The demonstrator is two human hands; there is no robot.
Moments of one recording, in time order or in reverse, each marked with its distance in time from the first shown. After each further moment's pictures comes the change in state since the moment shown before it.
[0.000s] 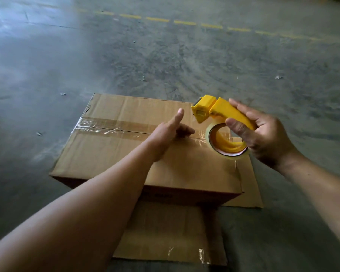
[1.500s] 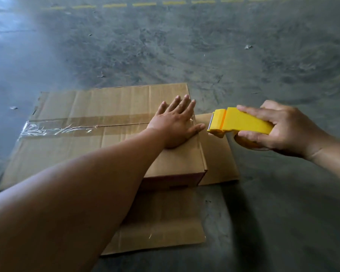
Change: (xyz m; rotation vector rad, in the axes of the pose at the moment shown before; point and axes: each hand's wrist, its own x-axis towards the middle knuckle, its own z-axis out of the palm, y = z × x) left_hand 0.078 0.006 0.123 1.364 -0.081 0.482; right_hand -0.040 0.120 -0.123 -0.566 -0.063 -0.117
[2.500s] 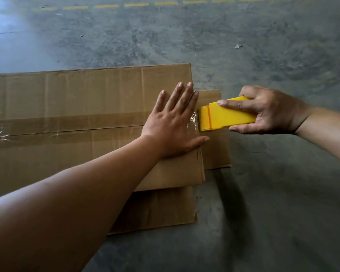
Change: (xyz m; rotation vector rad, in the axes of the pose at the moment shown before) left_hand -0.028 0.042 -0.015 0.264 0.250 0.104; right_hand 0.033 0.033 -0.012 -0.159 -0.063 -0.470
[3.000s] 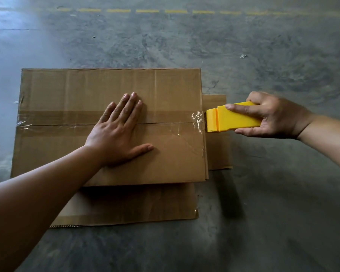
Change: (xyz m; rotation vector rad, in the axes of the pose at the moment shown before) left_hand -0.103 -0.102 -0.012 0.003 -0.009 -0.149; right_hand -0.003 -0.007 -0.012 -0.049 -0.012 -0.014
